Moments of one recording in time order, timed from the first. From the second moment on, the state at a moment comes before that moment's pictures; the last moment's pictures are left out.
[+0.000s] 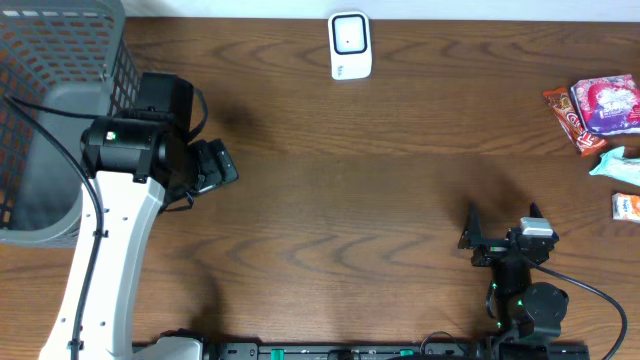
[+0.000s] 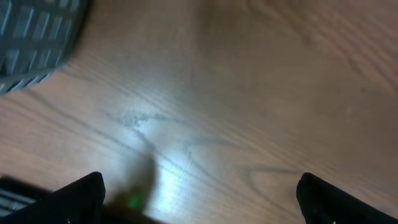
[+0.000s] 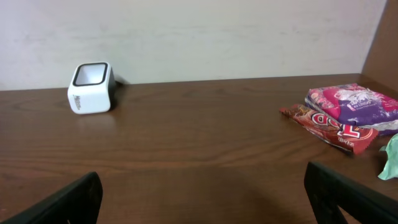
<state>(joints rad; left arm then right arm) -0.11 1.40 1.46 -1.39 -0.03 -0.54 -0.08 0.01 0.01 -0.07 -0.05 0.02</state>
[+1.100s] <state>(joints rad) -0.11 0.49 0.60 -0.73 0.07 -0.33 -0.08 0.01 0.01 -0.07 -0.05 0.02</state>
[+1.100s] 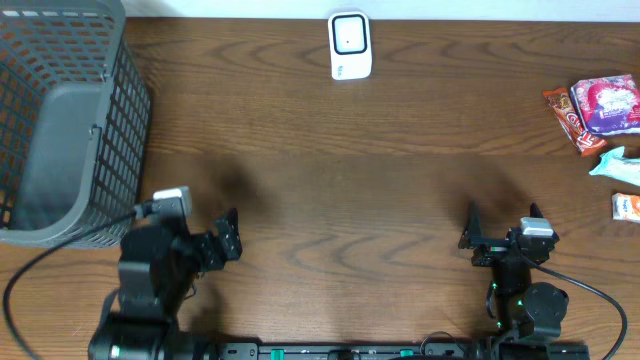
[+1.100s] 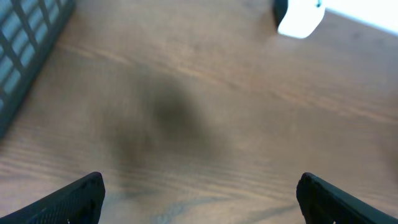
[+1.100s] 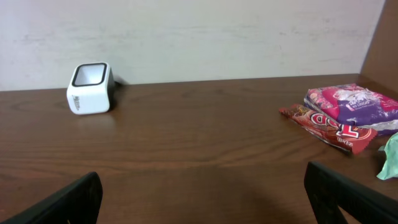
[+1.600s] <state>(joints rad) -0.10 0.30 0.52 -0.72 0.07 -0.33 -0.08 0.01 0.01 -0.07 -0.05 0.02</state>
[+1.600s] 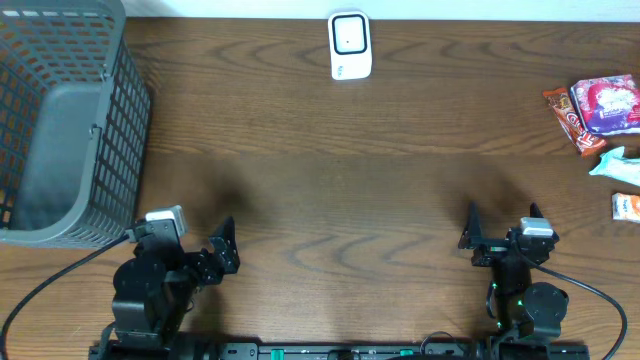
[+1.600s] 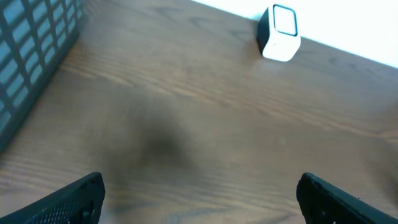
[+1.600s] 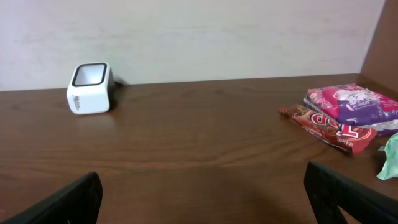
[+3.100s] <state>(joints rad) -0.04 0.01 0.01 0.23 0.13 -0.22 -0.08 0.01 0.01 -0.07 -0.05 0.02</state>
